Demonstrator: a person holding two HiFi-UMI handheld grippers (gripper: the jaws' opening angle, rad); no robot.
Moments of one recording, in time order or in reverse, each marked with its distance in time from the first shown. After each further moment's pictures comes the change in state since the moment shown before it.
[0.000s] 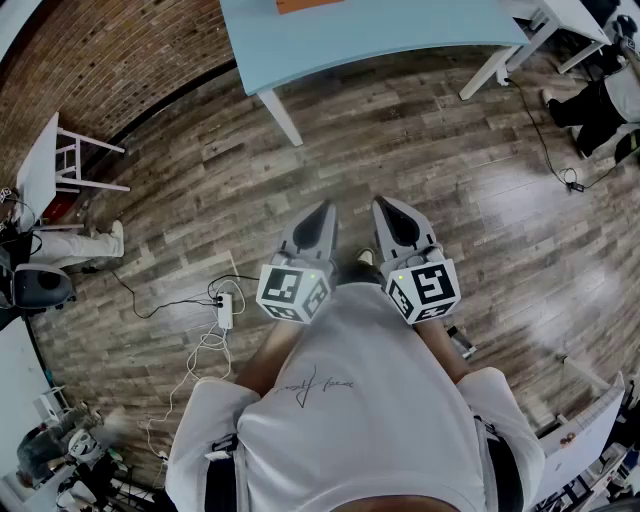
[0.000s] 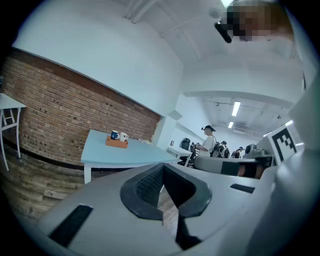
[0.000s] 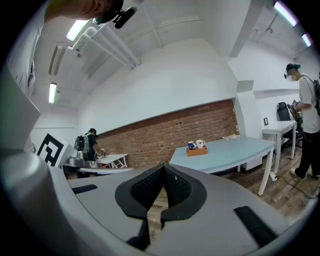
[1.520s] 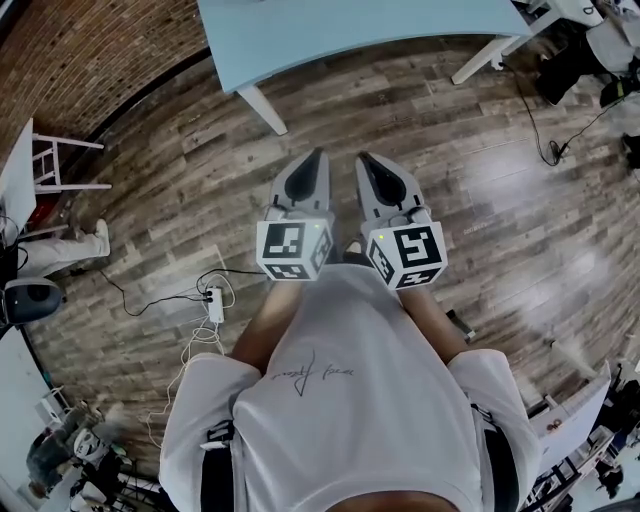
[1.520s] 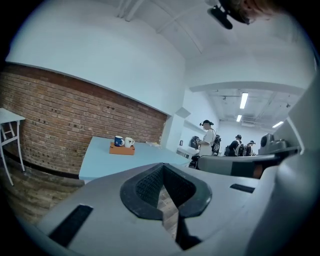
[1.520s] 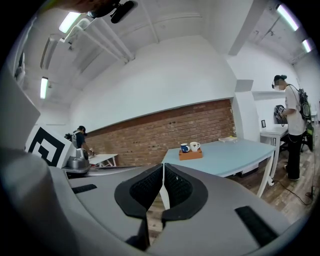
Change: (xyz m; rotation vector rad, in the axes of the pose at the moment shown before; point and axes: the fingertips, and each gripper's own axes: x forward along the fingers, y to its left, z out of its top) left arm 0.114 0.043 0.039 0.058 -0.005 0.088; right arm 0.091 -0.058 0.031 -0.020 0.016 -0.076
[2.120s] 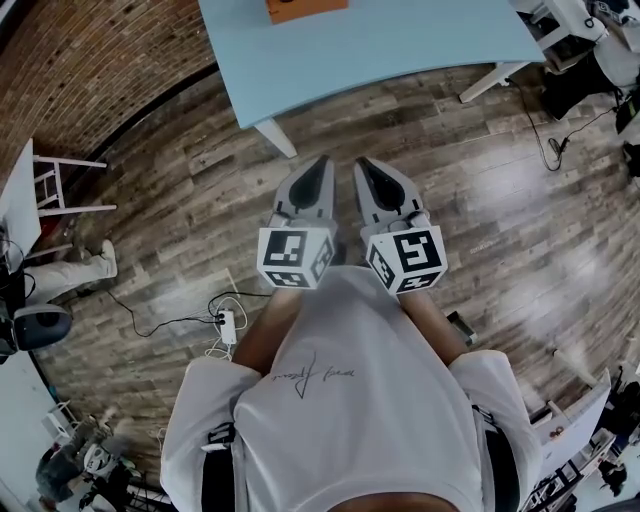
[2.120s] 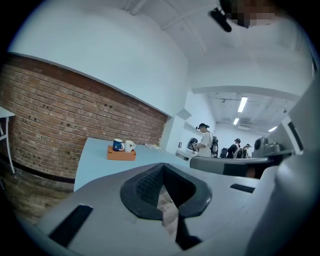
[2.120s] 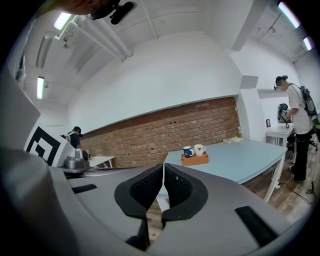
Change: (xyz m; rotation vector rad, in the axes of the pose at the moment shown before) left arm 0.058 0.070 0.037 -0.015 0.003 -0.063; right arm 0.104 0.003 0.024 0.007 -0.002 -0.001
